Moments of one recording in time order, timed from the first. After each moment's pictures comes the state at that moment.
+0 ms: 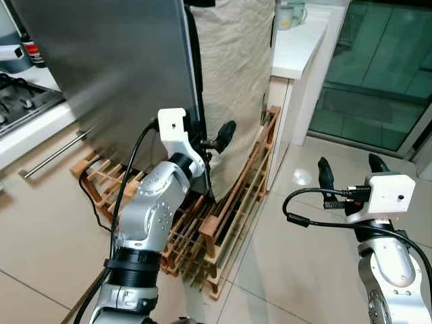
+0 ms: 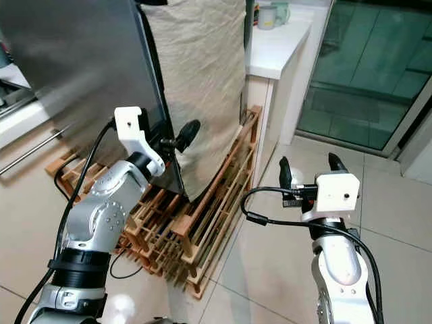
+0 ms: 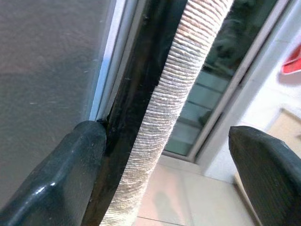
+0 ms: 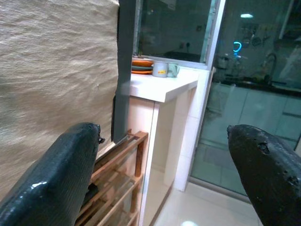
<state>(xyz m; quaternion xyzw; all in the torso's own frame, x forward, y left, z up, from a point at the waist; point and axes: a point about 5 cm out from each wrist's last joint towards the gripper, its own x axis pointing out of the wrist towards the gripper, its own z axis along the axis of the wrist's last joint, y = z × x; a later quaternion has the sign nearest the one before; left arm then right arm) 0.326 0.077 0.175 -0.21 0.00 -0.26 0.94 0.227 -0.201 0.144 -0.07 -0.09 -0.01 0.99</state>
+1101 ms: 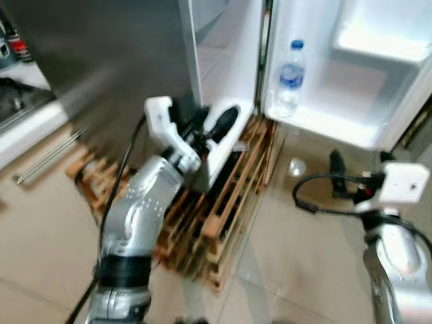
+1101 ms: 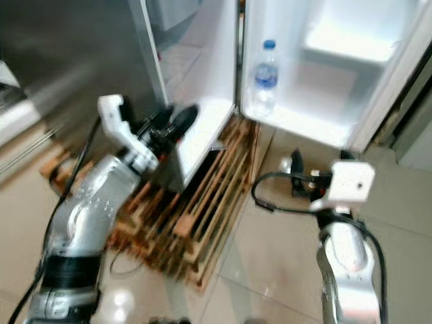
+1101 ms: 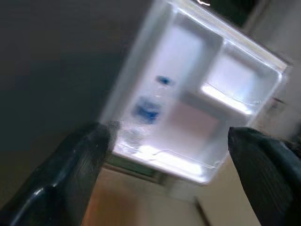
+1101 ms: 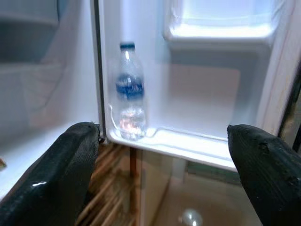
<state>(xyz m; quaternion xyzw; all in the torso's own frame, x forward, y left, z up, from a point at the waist) 0.295 0.129 0.178 -0.26 -0.06 -0.21 0.94 0.251 -0.206 0.157 -0.03 -0.10 -0.03 0.99</state>
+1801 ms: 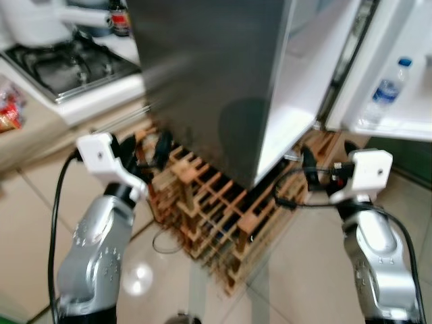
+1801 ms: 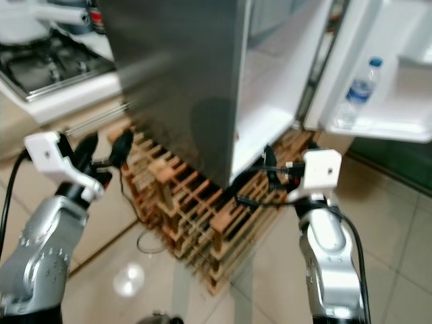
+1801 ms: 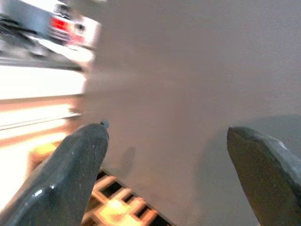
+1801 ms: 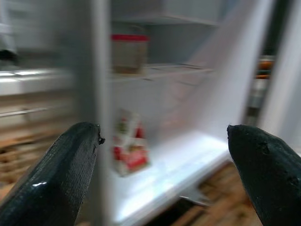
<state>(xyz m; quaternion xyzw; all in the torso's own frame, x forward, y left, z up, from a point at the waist) 0.269 0.165 0.170 -0.14 -0.05 -0.08 0.99 0.266 -0.175 0.143 -0.01 -0.07 0.06 1.00</state>
